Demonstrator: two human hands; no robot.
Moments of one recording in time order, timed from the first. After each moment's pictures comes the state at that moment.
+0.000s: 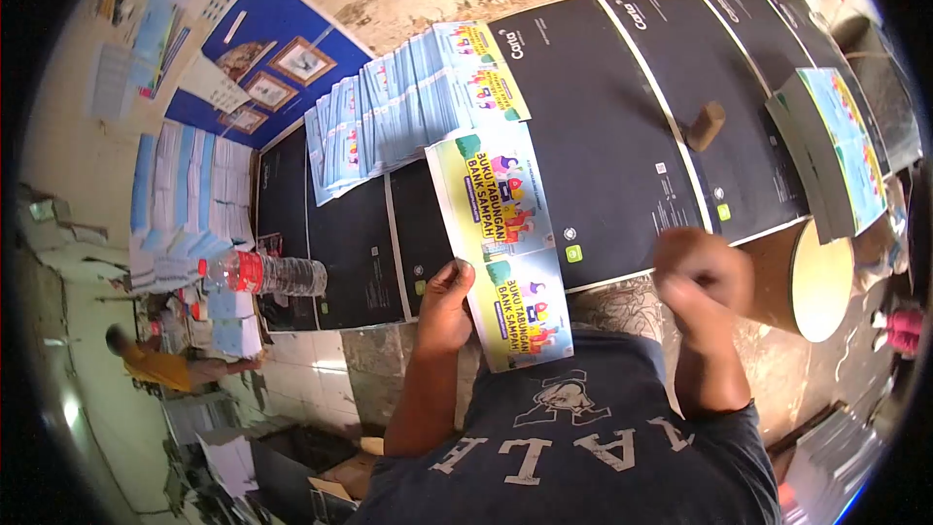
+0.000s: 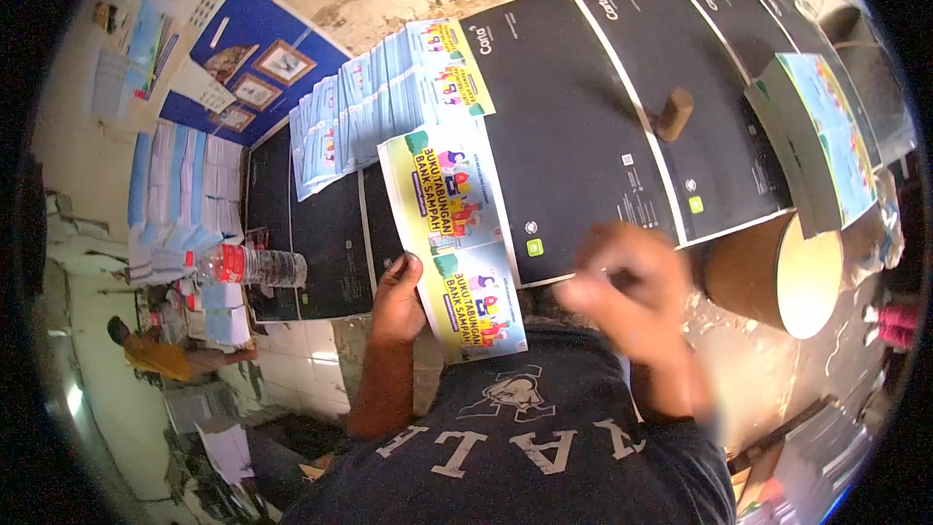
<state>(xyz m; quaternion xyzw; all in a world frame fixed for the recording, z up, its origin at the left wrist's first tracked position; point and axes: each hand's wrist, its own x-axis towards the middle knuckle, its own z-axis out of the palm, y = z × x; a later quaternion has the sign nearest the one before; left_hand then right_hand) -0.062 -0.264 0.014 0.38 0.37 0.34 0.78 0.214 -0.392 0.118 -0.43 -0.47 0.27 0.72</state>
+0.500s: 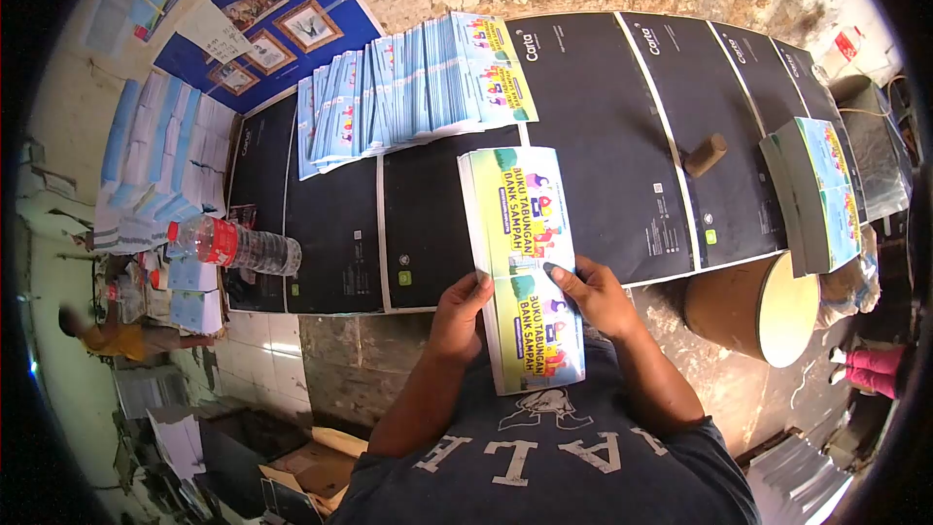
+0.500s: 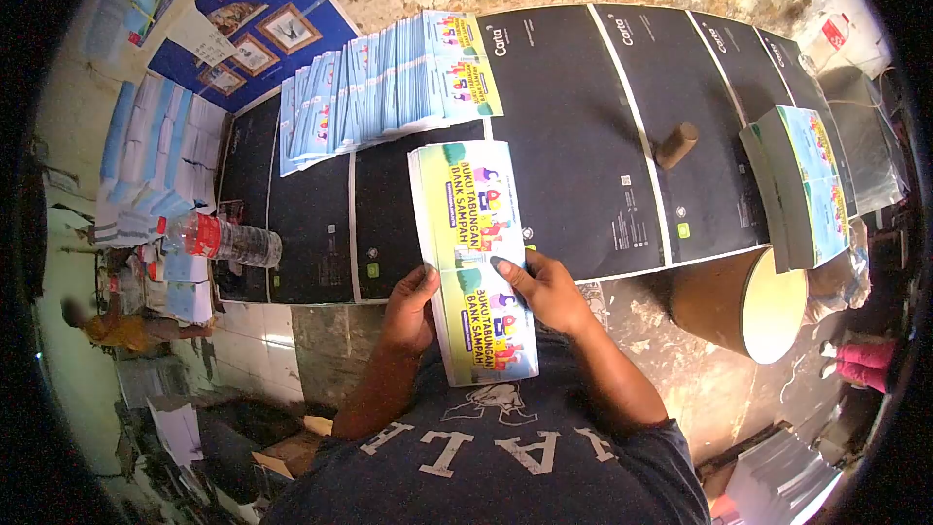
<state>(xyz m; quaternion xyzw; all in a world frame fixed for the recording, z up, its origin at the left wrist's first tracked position) -0.057 -0.292 0.005 0.28 0.35 0.34 0.83 0.155 -0.359 -0.002 -0.52 -0.28 0.64 0.50</state>
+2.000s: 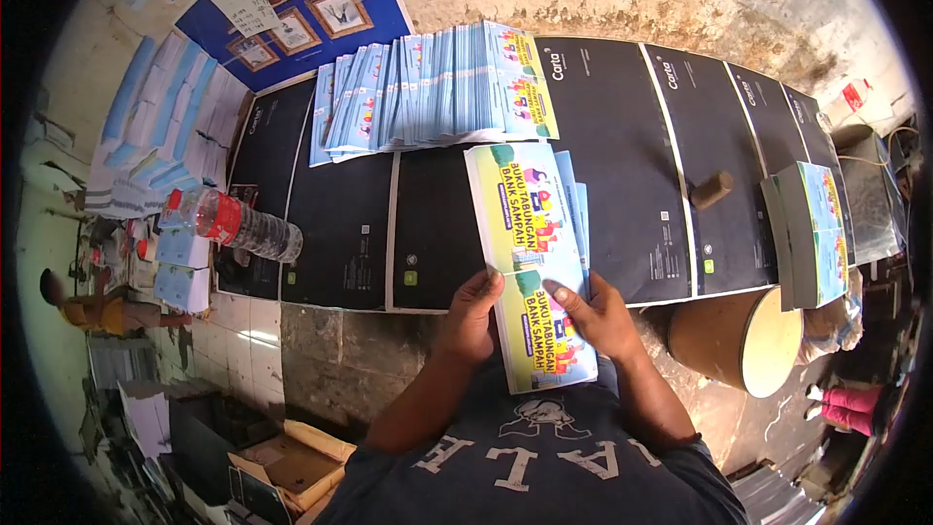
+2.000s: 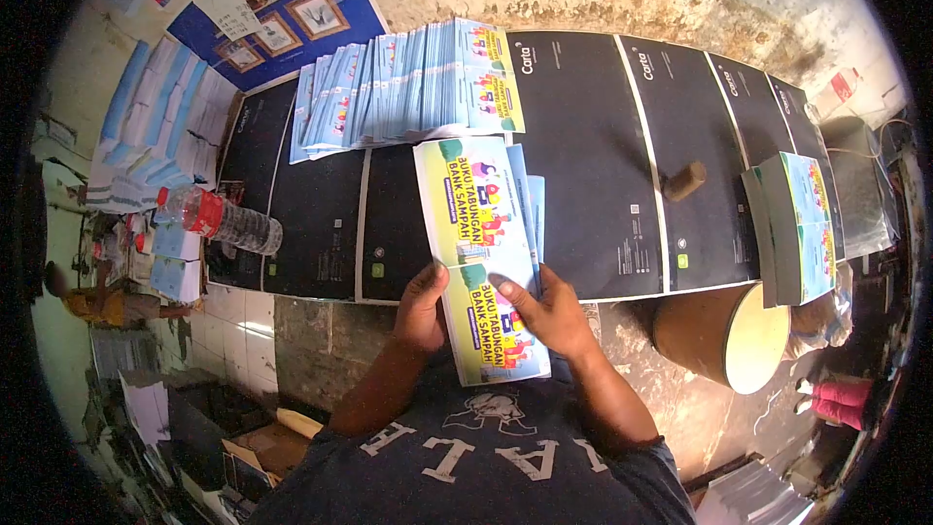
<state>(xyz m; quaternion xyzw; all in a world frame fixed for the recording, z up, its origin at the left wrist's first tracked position) -0.051 -0.285 0.009 0.21 0.29 0.38 0.85 0.144 -0.359 0.018 -0.63 -0.37 0.53 0.43</state>
